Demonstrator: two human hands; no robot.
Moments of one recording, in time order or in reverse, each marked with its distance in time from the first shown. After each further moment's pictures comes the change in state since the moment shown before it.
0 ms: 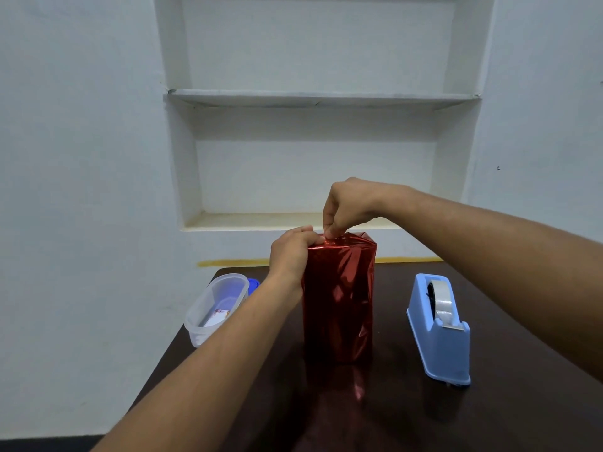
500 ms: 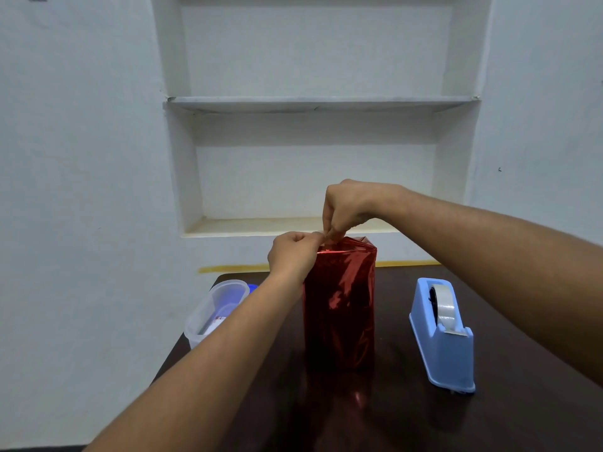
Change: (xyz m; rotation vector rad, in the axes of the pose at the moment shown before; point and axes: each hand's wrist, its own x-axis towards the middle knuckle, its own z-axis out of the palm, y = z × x) left_hand 0.002 0.010 0.008 0.419 0.117 0.127; right_hand 0.003 -0.008 -0.005 -0.058 0.004 0.054
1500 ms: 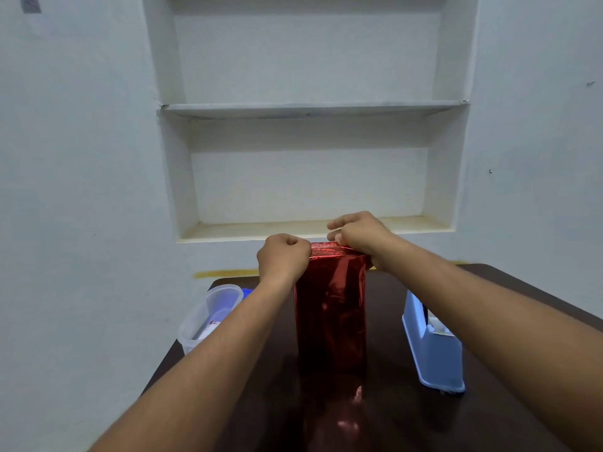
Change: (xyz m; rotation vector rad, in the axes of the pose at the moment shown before) left_hand 0.001 0.001 0.002 0.234 0.118 0.099; right_hand -0.011 0.032 0.070 1.110 0.235 0.373
